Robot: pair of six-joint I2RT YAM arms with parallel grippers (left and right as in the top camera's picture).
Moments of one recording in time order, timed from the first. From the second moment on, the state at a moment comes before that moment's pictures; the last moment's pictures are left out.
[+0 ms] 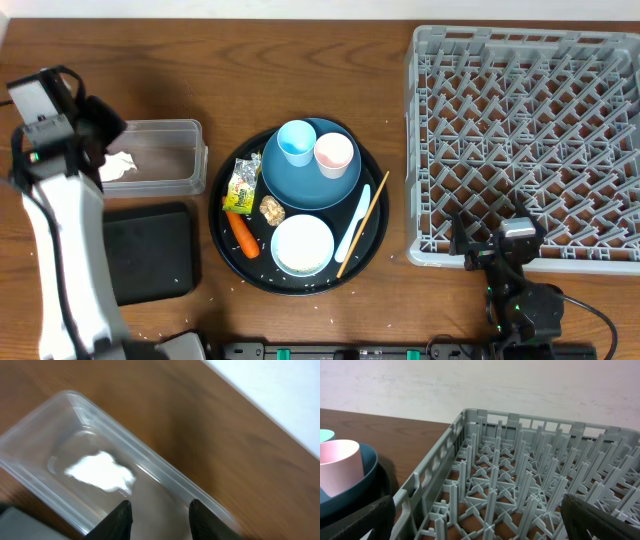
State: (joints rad) left arm 0.36 1.39 1.28 -0.68 0.00 -0.38; right arm 0.08 0.01 0.01 -0.07 -0.03 -0.06
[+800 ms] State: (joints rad) left arm -0.16 1.47 1.11 -1.03 -0.03 -0.38; right arm 0.08 0.01 0.01 -0.07 -0.03 -0.06
